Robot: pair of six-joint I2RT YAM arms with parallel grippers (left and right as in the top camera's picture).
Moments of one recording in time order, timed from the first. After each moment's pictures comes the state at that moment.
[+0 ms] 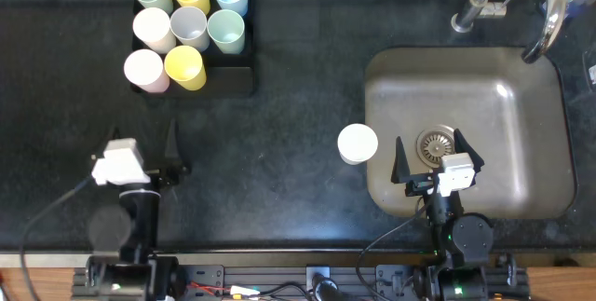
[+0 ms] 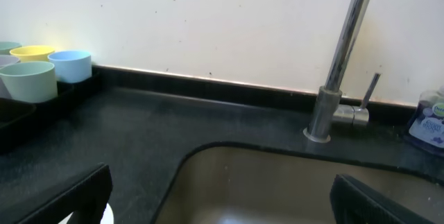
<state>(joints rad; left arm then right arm) -0.02 0.19 0.17 0.01 -0.08 -0.10 0.08 0.01 0.02 -0.01 -0.06 -0.05</state>
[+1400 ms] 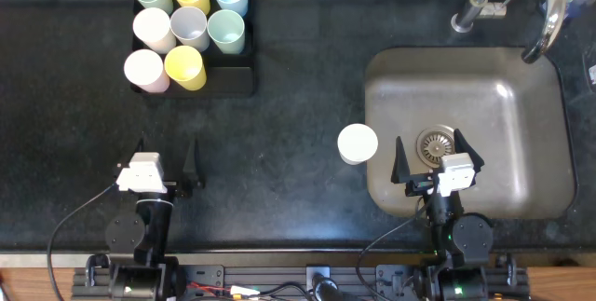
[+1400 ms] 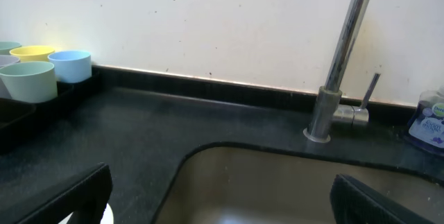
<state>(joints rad) -0.02 0.02 0.01 -0.08 0.03 -0.07 0.08 0.01 0.02 -0.01 -0.06 -0.05</state>
